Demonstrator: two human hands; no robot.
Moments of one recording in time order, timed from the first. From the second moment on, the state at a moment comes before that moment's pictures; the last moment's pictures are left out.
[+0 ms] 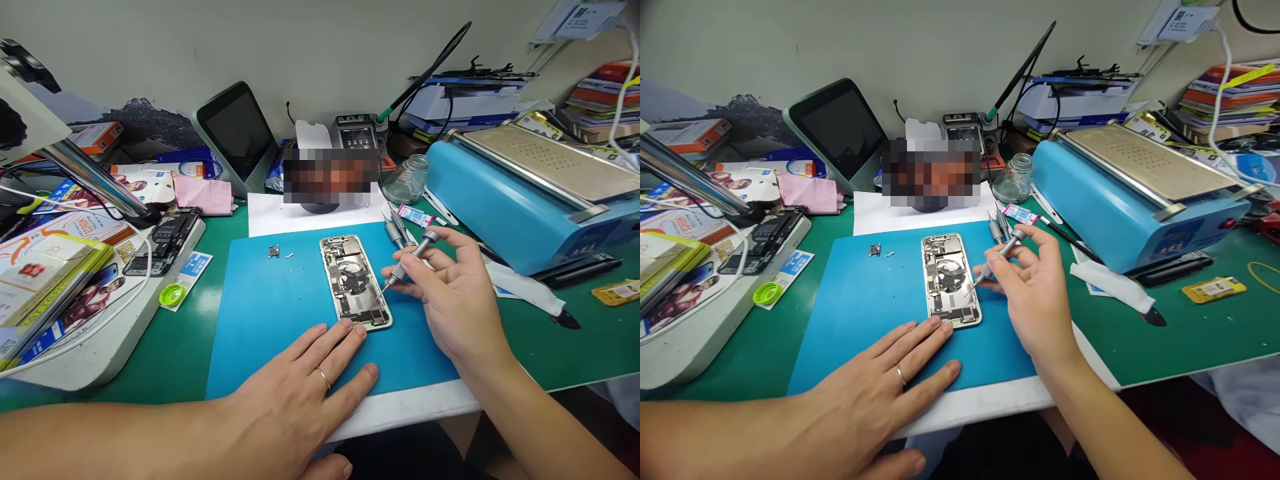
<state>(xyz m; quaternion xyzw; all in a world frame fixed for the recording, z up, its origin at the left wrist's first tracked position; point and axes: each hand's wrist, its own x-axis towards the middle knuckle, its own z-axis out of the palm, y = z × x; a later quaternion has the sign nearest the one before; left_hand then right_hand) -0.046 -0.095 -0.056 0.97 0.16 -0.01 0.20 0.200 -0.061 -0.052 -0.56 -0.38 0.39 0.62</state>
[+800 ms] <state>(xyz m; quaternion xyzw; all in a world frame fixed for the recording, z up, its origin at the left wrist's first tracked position) -0.044 -0.098 -0.062 0.96 0.17 -0.01 0.22 0.198 -0.063 -0.052 -0.56 -0.43 0.41 0.57</state>
